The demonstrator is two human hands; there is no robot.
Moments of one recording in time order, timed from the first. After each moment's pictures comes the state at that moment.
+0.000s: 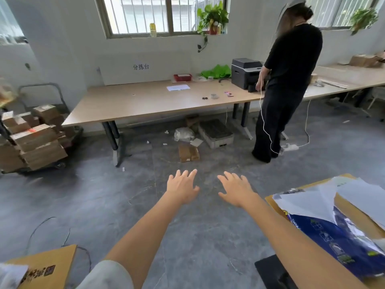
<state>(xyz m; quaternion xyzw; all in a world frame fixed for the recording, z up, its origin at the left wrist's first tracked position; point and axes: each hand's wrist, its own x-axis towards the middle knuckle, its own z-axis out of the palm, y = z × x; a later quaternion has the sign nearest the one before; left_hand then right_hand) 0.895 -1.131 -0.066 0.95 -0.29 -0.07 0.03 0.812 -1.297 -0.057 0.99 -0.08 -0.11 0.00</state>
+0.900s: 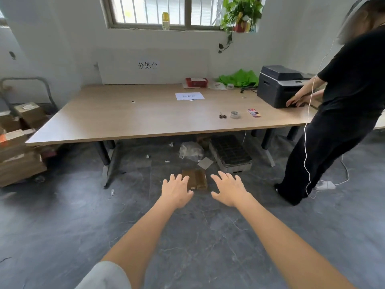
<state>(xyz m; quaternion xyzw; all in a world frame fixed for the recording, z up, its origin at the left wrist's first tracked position) 1.379 -1.276 -0.104 0.97 -0.21 -0.09 0.05 1.320 -1.450 -0.075 0.99 -0.03 -0.12 0.00</state>
